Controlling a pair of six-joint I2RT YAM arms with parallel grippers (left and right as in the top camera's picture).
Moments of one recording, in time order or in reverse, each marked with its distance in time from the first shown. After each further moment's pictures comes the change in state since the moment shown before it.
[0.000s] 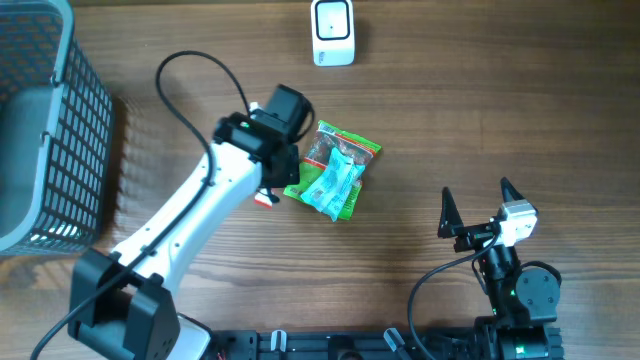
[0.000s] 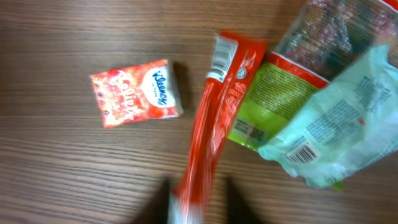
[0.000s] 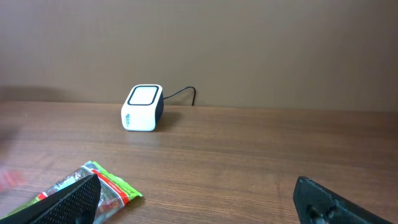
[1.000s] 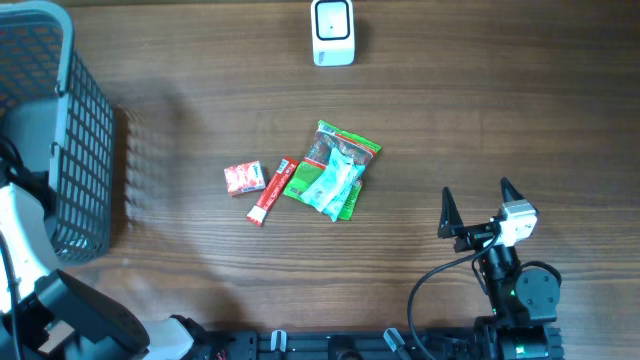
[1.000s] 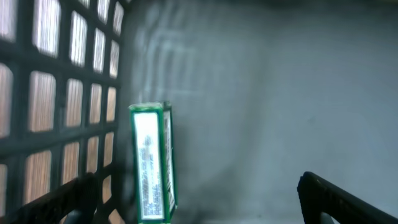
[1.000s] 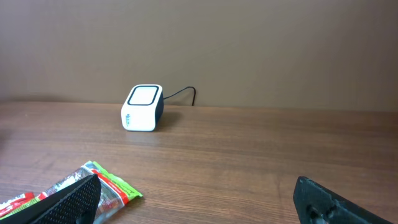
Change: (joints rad) left arm 1.241 -0.065 -0.128 0.206 -0.108 -0.423; right arm 0.000 0.000 0.000 0.000 0.000 0.000
